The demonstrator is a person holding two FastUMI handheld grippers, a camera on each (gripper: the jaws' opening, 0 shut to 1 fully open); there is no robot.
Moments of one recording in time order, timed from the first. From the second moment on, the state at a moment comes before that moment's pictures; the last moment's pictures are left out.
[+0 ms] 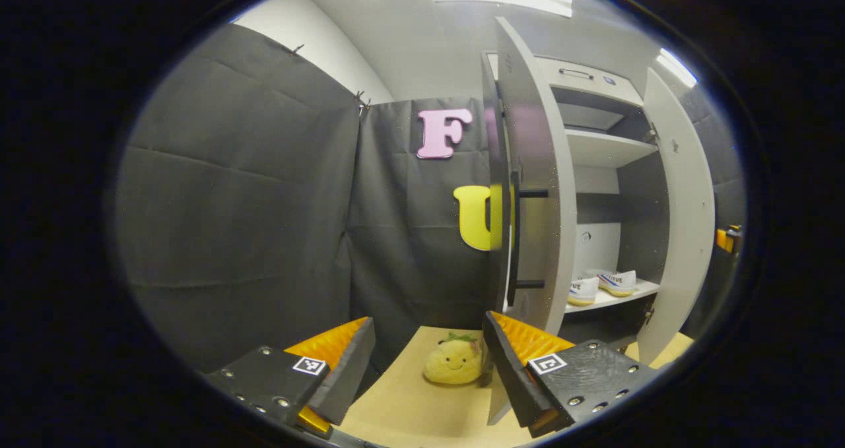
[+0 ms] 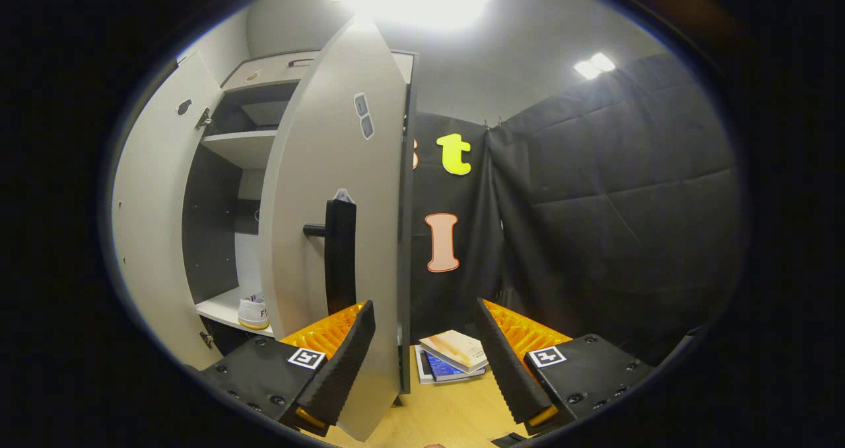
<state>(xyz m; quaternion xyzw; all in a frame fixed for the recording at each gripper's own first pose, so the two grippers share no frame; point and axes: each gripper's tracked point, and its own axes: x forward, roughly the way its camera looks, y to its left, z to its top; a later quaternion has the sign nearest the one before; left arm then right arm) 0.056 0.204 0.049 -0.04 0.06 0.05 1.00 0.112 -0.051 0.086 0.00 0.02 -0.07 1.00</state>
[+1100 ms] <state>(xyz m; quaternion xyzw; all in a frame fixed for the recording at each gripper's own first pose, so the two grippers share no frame) 0.099 0.232 0.052 -0.08 0.05 0.04 0.99 0.129 0.001 0.083 -0.02 0.02 -0.05 1.00</state>
